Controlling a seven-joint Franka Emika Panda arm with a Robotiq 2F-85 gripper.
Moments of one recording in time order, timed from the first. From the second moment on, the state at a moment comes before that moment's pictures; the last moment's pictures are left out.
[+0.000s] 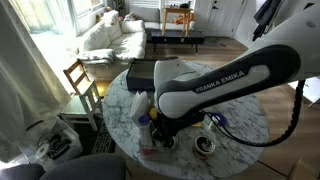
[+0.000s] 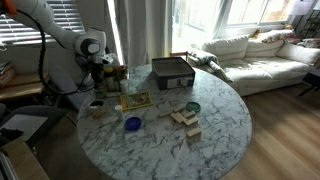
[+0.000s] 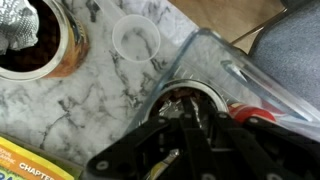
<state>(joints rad) 0.22 0.53 0.13 -1.80 0.13 2.16 0.42</state>
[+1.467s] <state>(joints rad) 0.26 0.53 0.12 -1.84 0.04 2.31 0.39</state>
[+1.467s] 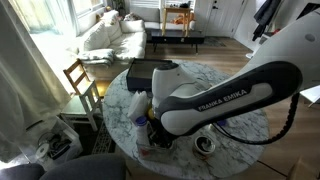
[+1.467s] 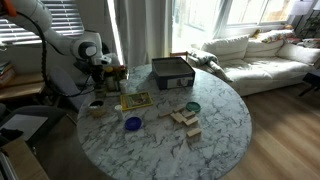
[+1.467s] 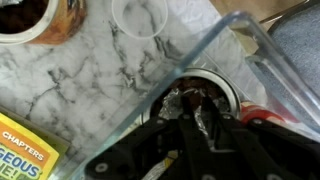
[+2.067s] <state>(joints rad) 0.27 0.53 0.12 -1.87 0.02 2.37 0.35</state>
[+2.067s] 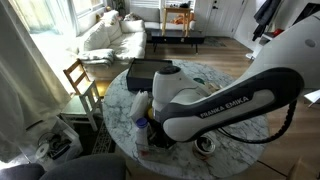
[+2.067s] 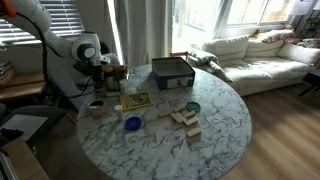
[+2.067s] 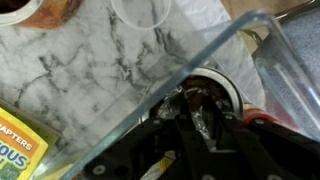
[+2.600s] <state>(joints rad) 0.27 0.53 0.12 -1.88 0.01 2.39 0.35</state>
